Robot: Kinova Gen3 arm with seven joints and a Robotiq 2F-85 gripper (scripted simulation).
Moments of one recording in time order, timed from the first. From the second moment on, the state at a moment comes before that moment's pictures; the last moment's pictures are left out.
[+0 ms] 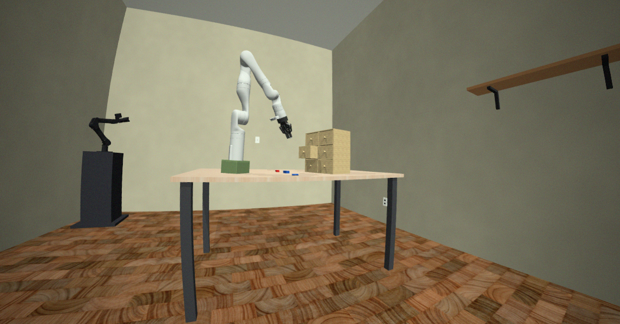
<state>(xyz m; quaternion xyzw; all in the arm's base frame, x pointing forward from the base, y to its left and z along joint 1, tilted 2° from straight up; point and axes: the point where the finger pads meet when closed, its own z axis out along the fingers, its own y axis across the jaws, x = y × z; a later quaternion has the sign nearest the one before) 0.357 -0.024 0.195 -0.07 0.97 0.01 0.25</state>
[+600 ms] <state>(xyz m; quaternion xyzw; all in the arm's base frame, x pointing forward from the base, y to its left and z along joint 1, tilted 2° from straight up) 0.346 -0.026 0.204 -0.07 0.97 0.01 0.21</state>
